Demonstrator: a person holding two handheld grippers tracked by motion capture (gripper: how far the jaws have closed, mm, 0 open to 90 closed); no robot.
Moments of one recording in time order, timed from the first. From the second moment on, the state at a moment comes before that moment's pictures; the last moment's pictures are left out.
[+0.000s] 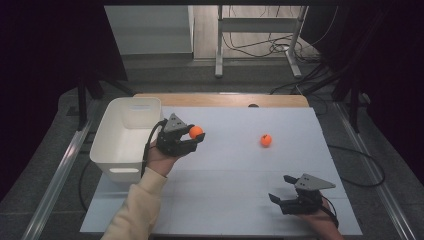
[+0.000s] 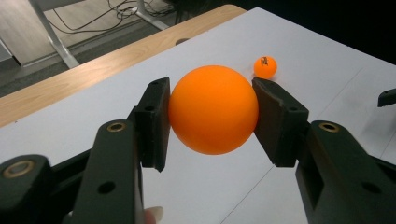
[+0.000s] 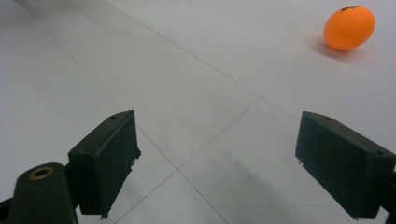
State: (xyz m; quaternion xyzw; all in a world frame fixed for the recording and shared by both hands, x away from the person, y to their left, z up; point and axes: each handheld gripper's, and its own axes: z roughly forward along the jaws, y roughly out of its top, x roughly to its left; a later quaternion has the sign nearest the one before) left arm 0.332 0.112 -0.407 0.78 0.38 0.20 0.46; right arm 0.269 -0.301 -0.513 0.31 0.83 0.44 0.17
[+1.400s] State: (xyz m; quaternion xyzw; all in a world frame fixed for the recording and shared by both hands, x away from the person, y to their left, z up) left arm 0.340 0.132 -0.407 0.77 0.40 0.20 0.45; right arm 0.269 -0.301 -0.513 0.30 0.83 0.44 0.17
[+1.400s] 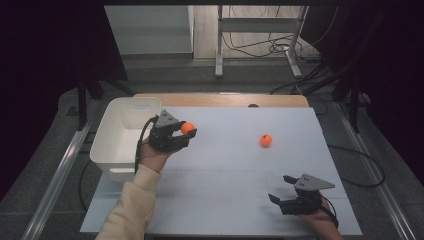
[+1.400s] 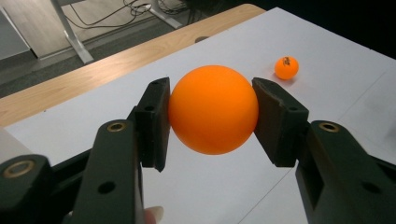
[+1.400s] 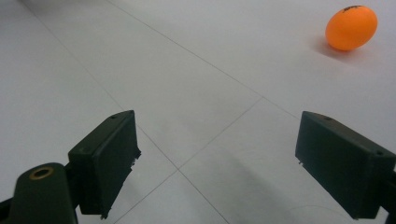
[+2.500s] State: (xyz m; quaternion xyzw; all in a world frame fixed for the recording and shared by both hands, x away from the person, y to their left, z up) left arm 0.332 0.154 -0.382 0.76 0.41 0.24 0.45; right arm 0.269 -0.301 -0.513 0.30 0.83 0.44 0.17
